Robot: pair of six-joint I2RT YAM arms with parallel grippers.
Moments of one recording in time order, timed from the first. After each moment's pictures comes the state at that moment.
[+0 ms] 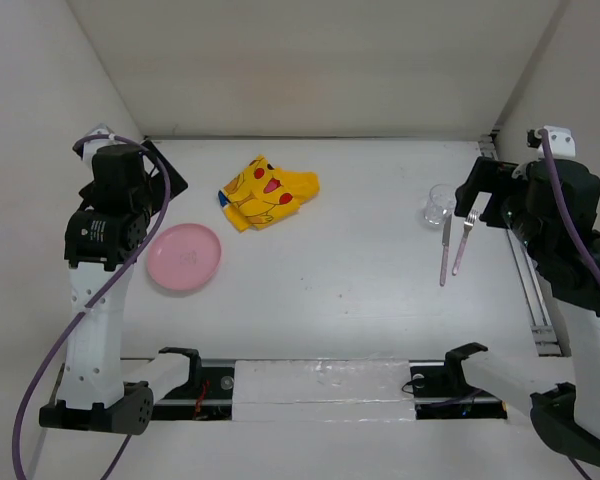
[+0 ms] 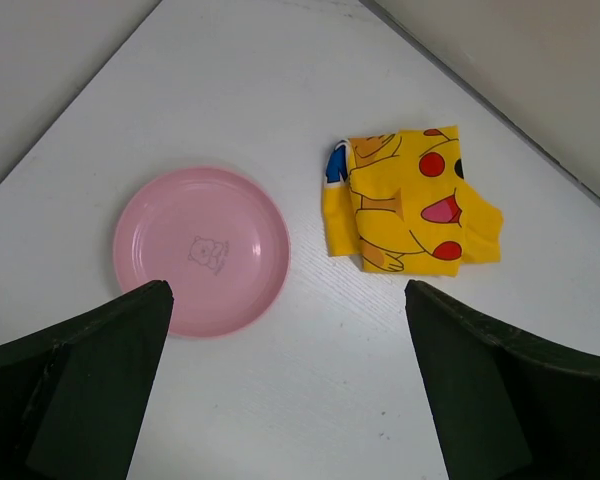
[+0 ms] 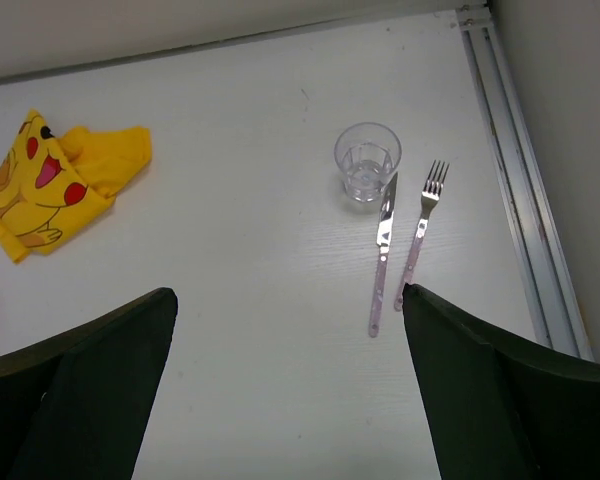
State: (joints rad) left arm -0.10 1.09 1.58 -1.06 -0.36 -0.60; right arm 0.32 1.00 1.72 -1.12 0.35 0.28
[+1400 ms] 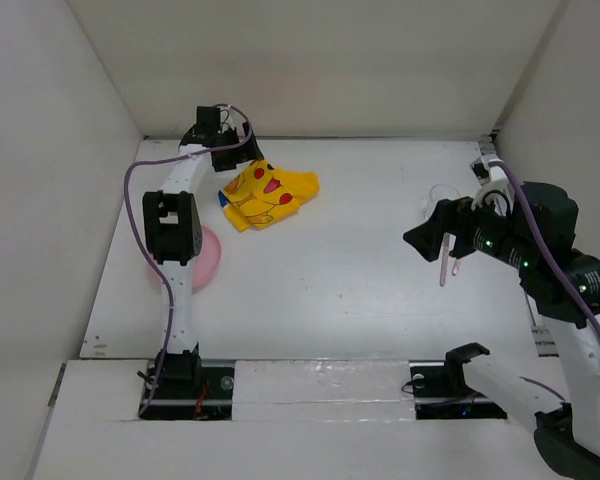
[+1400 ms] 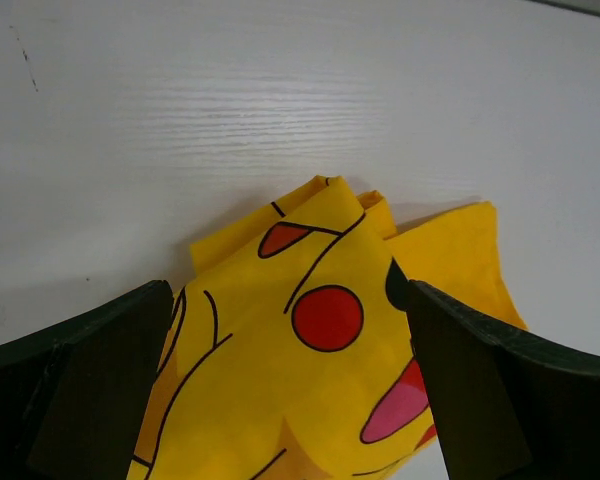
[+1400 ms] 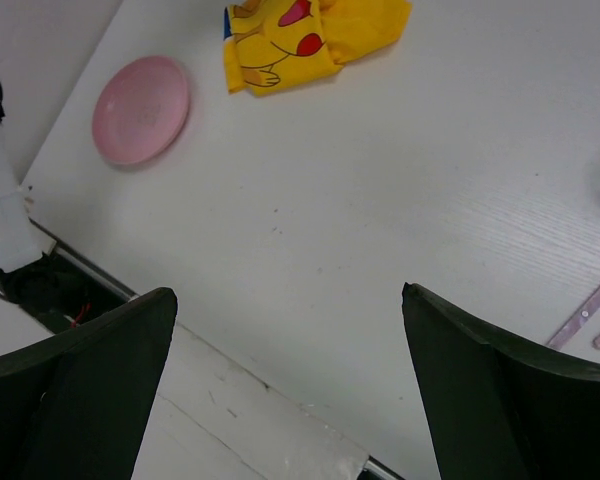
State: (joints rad) left arm -0.08 2.35 2.12 -0.53 0.34 -0.35; right arm 0.31 0.87 1.44 -0.98 -0.31 0.23
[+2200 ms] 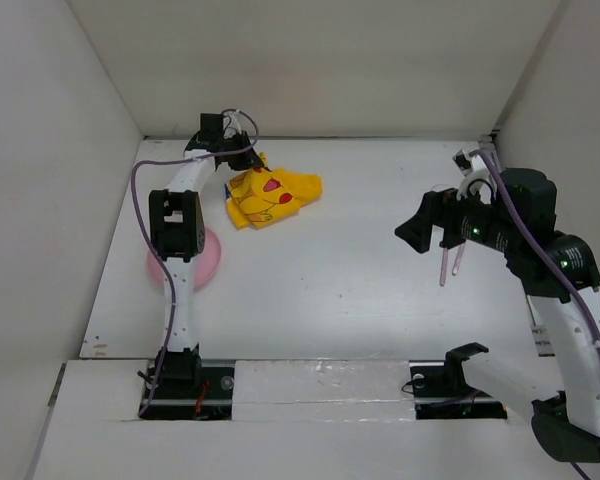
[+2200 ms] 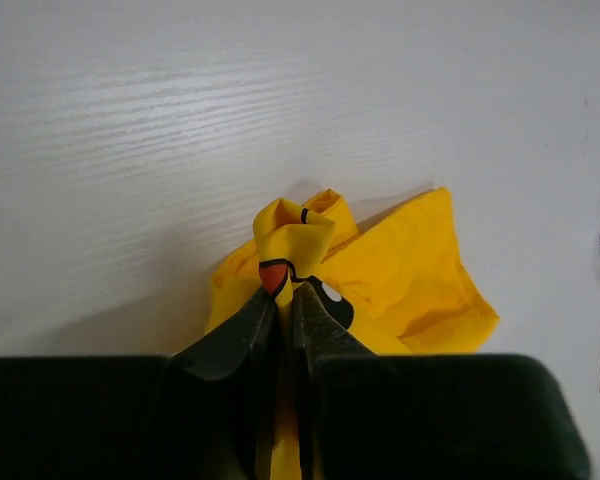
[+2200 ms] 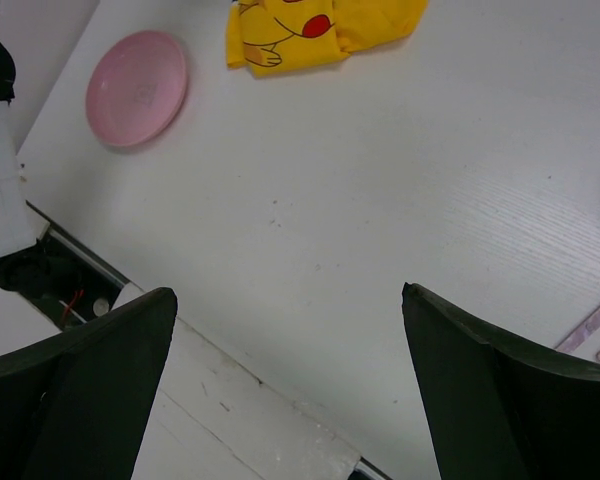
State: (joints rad) left arm -0.08 2.49 2.15 -0.42 0.57 -0.34; right arm 0.31 0.95 1.45 -0.97 -0.36 0.19
